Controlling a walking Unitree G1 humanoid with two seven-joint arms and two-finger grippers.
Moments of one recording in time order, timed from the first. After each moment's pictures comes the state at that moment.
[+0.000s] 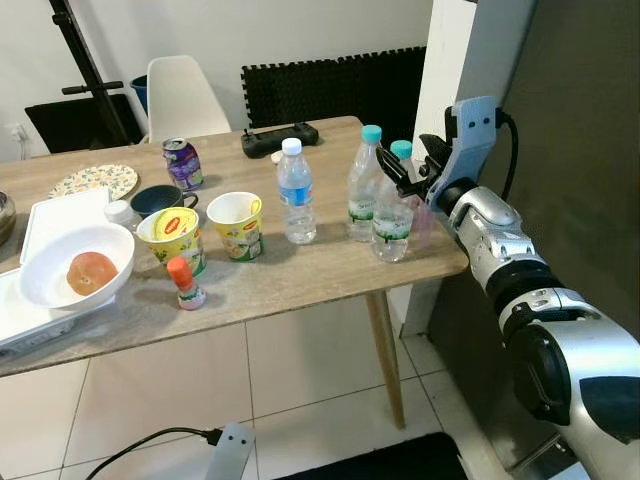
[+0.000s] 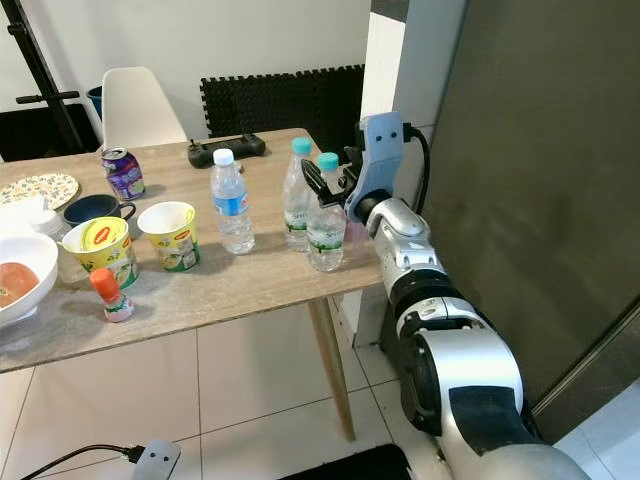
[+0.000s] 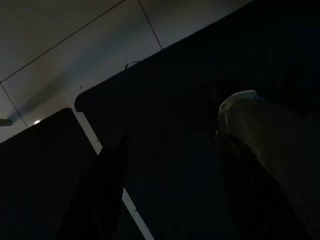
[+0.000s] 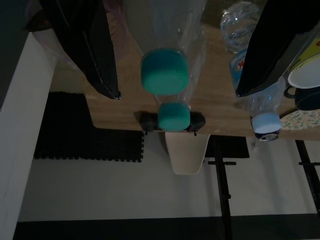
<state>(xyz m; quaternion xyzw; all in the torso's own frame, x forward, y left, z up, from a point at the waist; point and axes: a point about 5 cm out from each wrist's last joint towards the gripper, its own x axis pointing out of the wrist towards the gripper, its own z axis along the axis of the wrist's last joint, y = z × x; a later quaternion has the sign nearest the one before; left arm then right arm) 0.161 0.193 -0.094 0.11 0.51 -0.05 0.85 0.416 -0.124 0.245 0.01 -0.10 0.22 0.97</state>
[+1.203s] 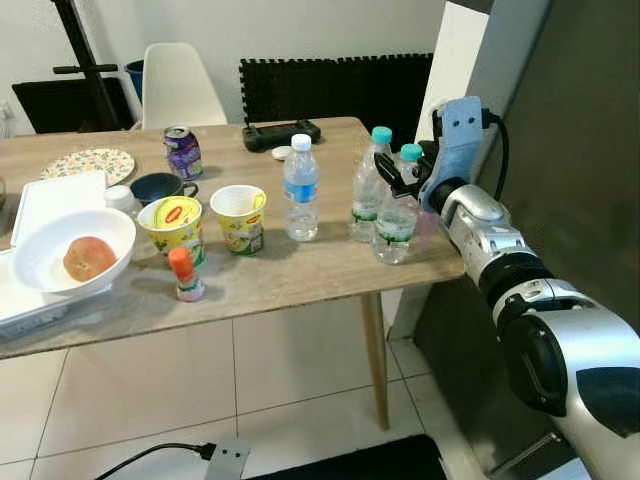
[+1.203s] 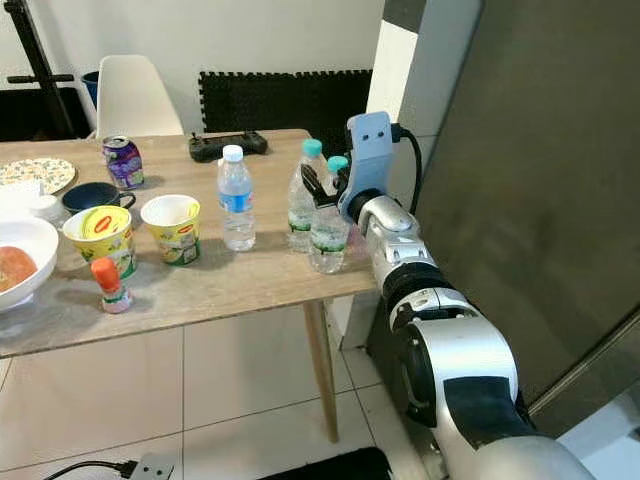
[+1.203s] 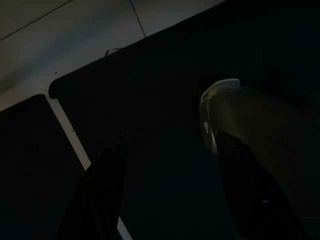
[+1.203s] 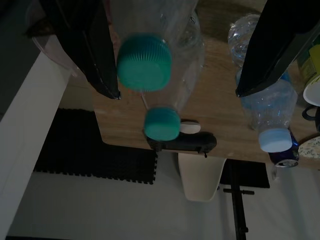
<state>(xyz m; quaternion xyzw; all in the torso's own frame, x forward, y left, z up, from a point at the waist) 0.147 0.195 -0.099 0.09 0.52 -0.03 0.85 0.420 -0.117 0.240 -0.01 -0.06 0.19 0.98</state>
